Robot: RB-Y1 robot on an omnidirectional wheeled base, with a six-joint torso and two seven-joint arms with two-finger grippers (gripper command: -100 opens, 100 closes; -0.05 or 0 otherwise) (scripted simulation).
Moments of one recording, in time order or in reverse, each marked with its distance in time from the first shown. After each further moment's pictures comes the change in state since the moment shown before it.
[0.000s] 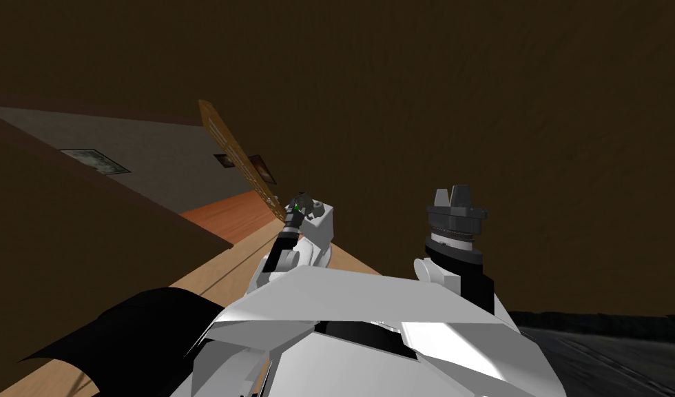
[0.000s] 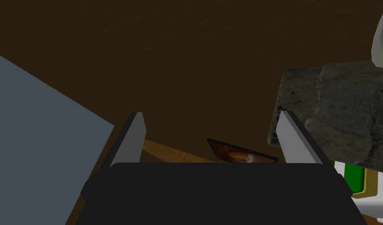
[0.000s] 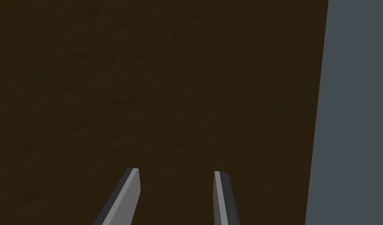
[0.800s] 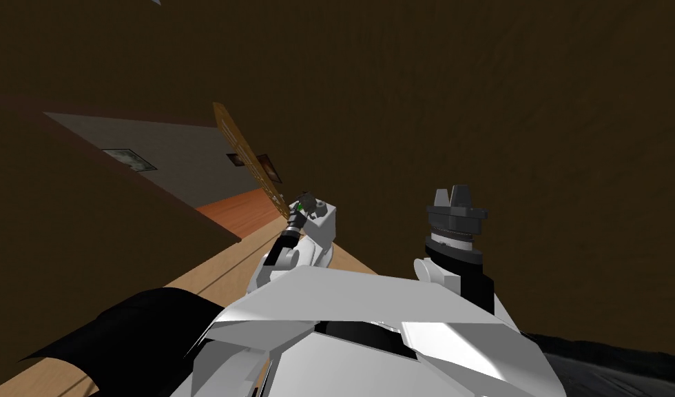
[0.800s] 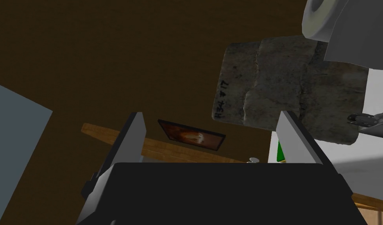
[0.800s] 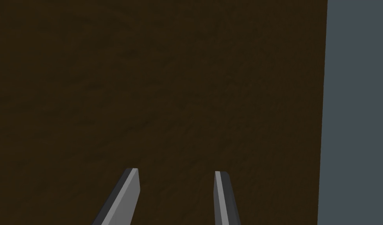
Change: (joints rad) left arm -0.016 0.016 0.006 0.007 0.070 0.210 0.080; right arm 0.000 0.000 0.000 0.000 0.000 0.000 0.000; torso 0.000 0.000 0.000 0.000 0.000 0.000
